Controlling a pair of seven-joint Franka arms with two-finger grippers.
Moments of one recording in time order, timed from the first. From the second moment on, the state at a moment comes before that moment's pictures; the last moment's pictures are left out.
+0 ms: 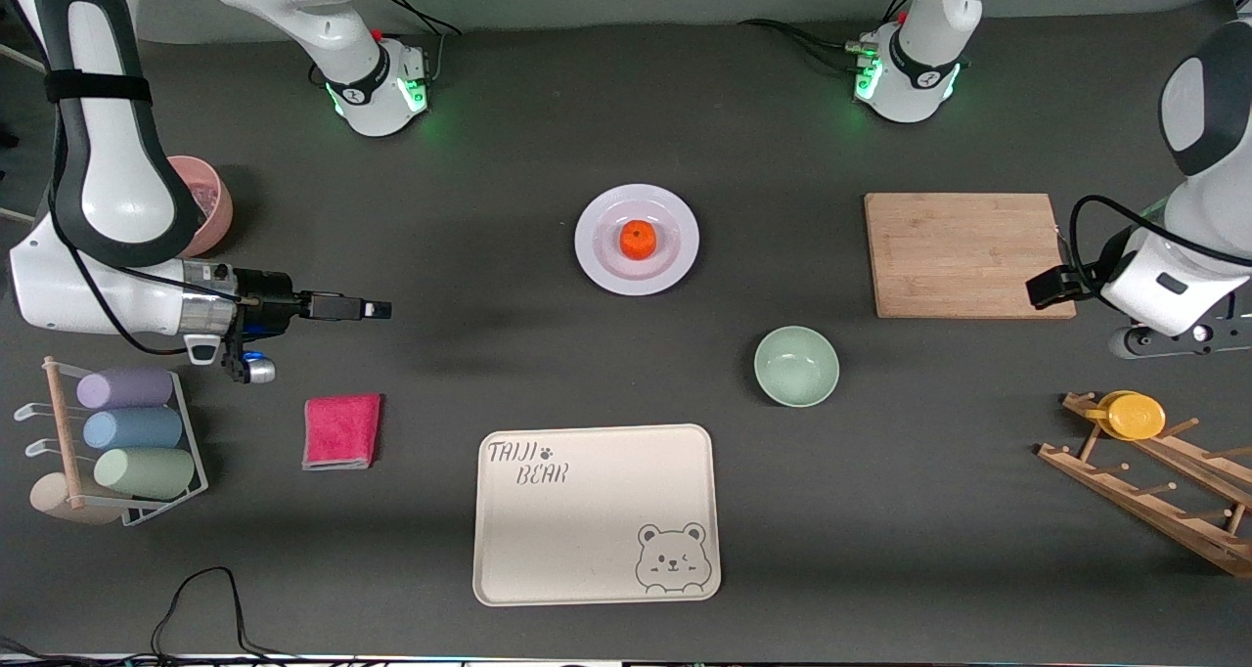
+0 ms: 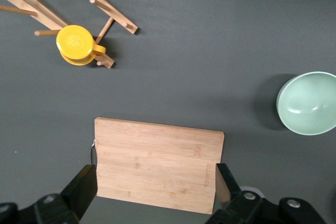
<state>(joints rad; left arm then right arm) -0.06 0.12 0.01 -1.67 0.11 1.69 -0.15 0.05 0.21 -0.06 -1.96 0.85 1.80 -0.11</state>
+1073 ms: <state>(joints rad) 0.04 0.12 -0.09 -1.64 0.11 1.64 -0.15 0.06 0.36 0.13 -2.18 1.22 2.00 -0.56</state>
